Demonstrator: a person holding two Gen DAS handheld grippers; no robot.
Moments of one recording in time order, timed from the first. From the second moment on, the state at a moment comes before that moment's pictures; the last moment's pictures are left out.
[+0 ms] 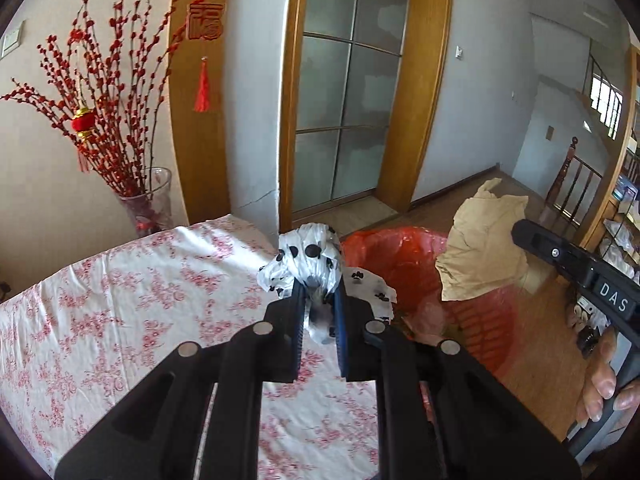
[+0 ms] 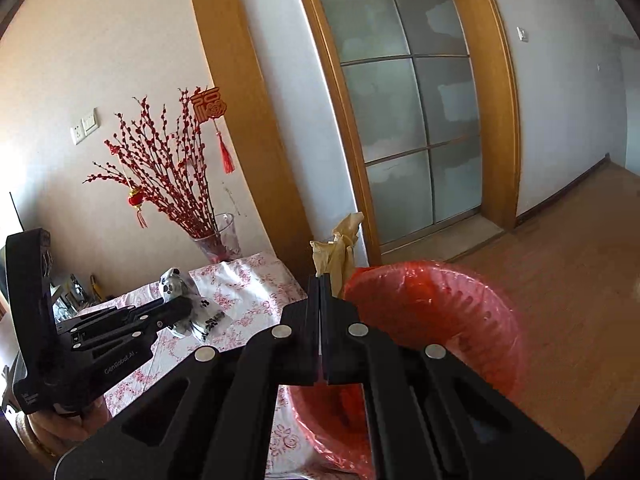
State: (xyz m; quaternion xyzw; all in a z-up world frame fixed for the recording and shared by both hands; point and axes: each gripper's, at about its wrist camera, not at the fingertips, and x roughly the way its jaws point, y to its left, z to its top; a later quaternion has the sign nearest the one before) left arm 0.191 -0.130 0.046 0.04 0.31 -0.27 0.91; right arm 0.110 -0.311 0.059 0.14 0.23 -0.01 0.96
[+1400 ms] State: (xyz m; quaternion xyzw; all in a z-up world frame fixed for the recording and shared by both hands) left arm 0.112 -0.125 0.032 0.07 0.21 -0.18 0.96; right arm 0.041 -0.322 0.044 0.10 0.19 -0.12 0.97
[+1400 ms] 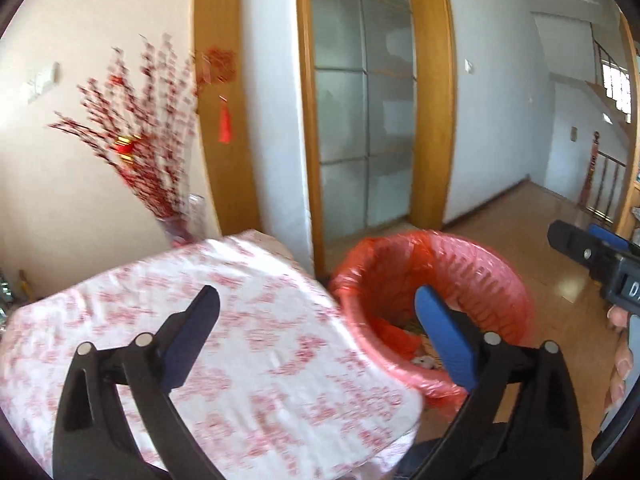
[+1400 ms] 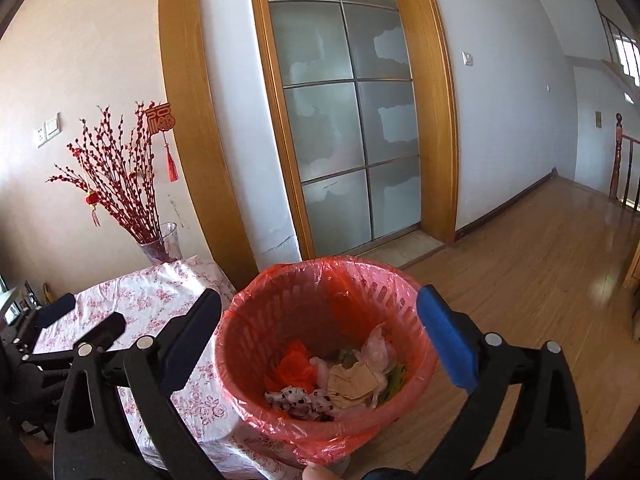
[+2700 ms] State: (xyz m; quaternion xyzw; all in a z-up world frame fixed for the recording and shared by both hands) left arm 0.001 -0.018 0.020 0.02 0.20 -0.04 0.98; right arm -0.029 -0.207 0.021 0.02 0.21 -0.15 0.96
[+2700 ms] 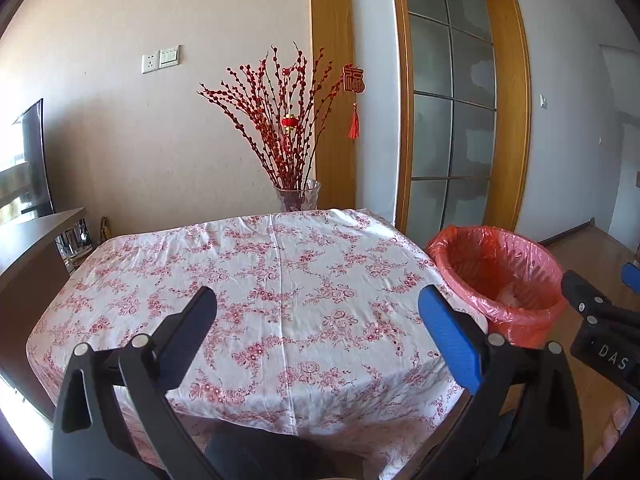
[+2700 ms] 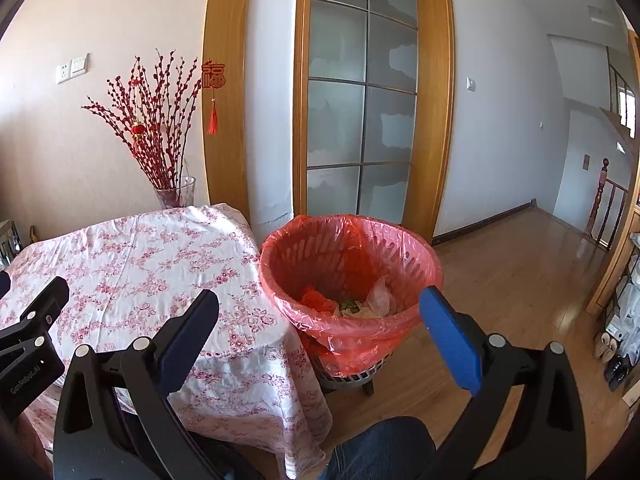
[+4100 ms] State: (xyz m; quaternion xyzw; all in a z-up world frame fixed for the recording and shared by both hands) left arm 0.009 -0.022 0.014 0.01 0.23 -0.03 0.97; right arm -0.020 -0.206 0.014 0.03 0.23 -0.15 0.96
